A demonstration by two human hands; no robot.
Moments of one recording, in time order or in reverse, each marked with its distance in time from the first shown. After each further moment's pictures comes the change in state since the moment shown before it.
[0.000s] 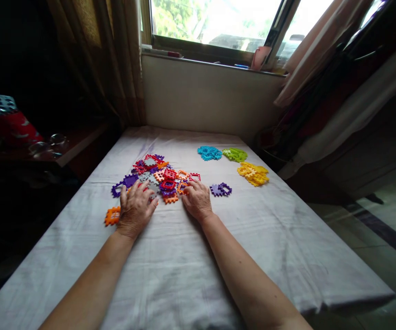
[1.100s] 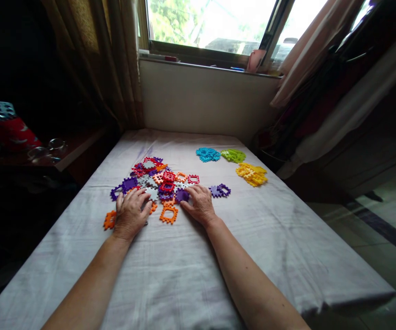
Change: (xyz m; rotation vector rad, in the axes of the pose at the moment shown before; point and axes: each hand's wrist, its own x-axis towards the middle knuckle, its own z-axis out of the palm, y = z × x) left_hand -0.003 -0.016 0.007 -0.041 -0.027 -0.101; right_hand -0.009 0.006 -0.010 0.076 0.019 0.010
